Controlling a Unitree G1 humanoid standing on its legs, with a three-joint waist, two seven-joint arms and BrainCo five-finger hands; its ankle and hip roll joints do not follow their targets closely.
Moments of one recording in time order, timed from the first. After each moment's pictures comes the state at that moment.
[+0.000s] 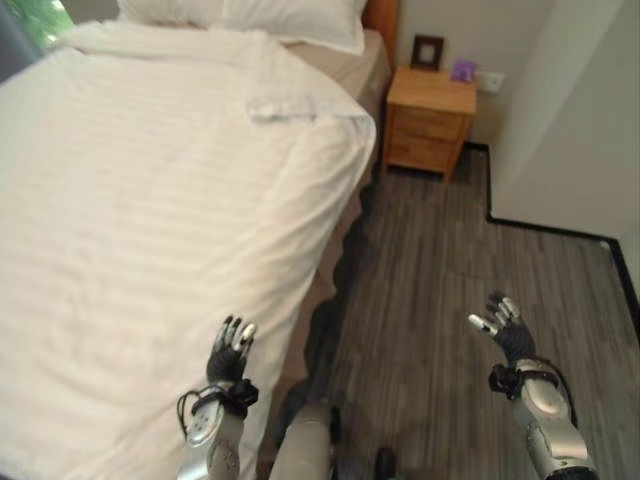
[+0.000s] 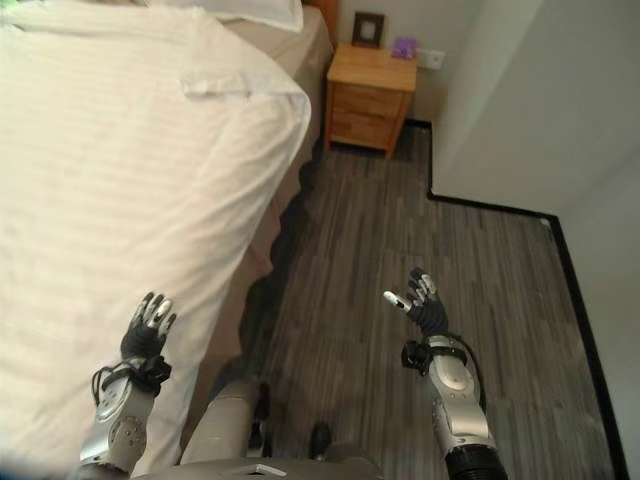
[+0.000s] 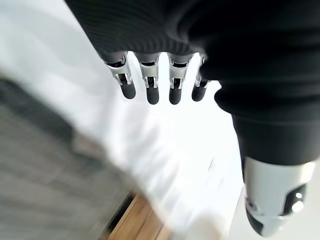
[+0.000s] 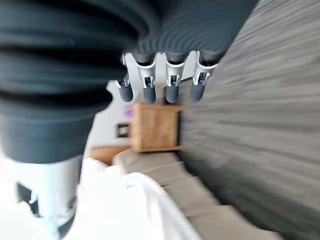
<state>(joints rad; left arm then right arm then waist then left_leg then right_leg) 0.18 0.23 0.11 0.33 -0.70 -0.15 0.03 0.03 -0.30 0.03 0.21 0.33 -0.11 -0.08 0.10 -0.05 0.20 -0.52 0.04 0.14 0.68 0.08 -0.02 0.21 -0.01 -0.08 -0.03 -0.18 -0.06</state>
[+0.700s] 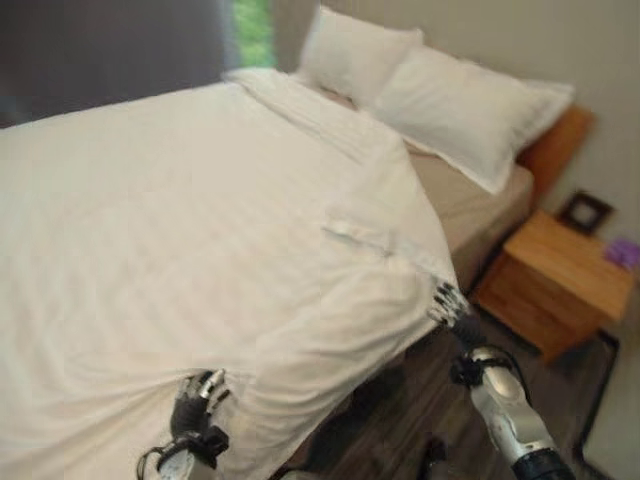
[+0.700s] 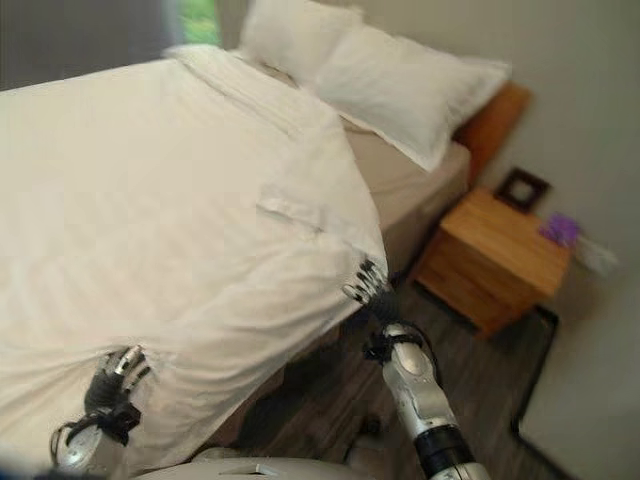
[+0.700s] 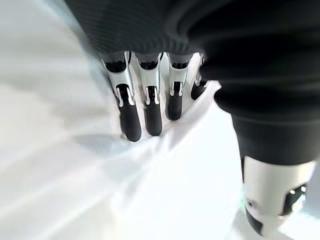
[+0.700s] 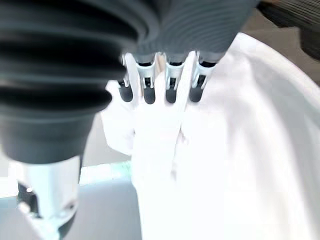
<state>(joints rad) 0.27 0.34 0.09 0.37 -0.70 -0.18 0.12 0.01 -0.23 0.12 0.30 0.44 -0.11 -0.06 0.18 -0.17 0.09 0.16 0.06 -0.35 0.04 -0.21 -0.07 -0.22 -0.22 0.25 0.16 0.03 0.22</state>
